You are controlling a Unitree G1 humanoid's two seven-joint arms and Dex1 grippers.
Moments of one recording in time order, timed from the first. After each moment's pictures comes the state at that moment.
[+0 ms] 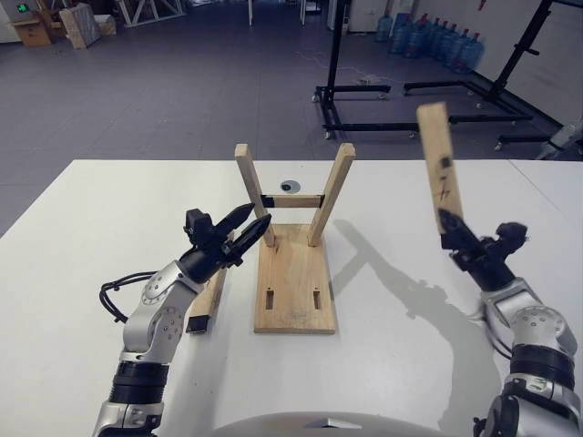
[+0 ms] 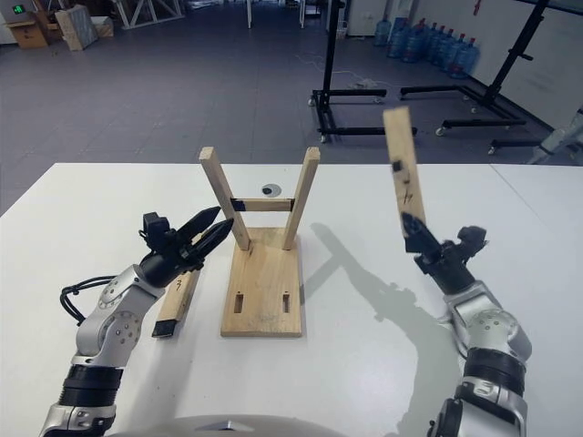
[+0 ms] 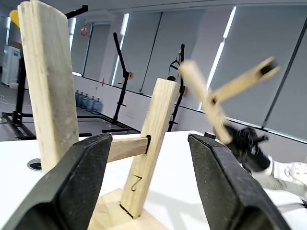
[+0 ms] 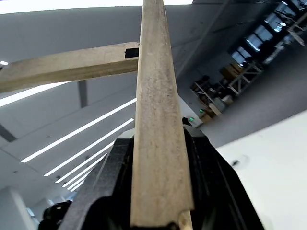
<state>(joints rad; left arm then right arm) -0.10 0.25 0.01 -0.12 -0.68 0.21 -0.77 -0.22 -0.42 -0.60 0.25 1.11 0.72 1.01</state>
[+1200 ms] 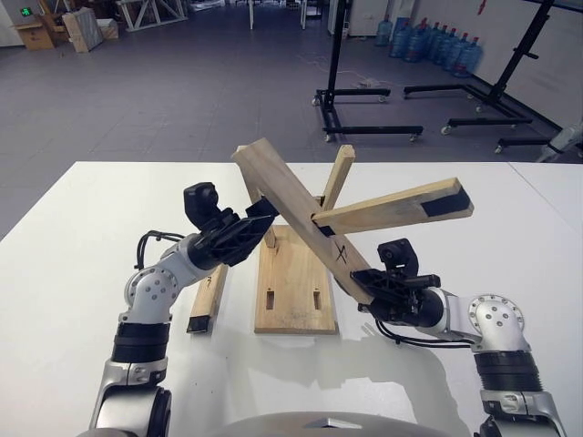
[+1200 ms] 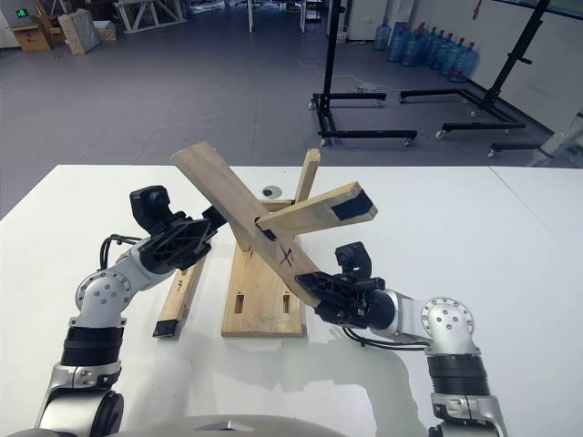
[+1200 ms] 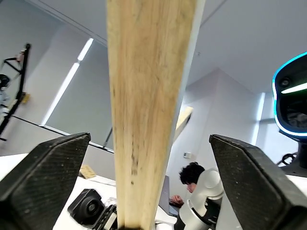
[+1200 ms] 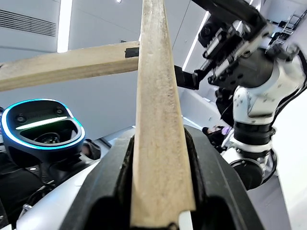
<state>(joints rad) -0.34 0.24 0.06 -0.11 -1.20 0.76 -1.16 -0.14 -0.44 -0.10 -0.02 1.62 1.42 0.95</state>
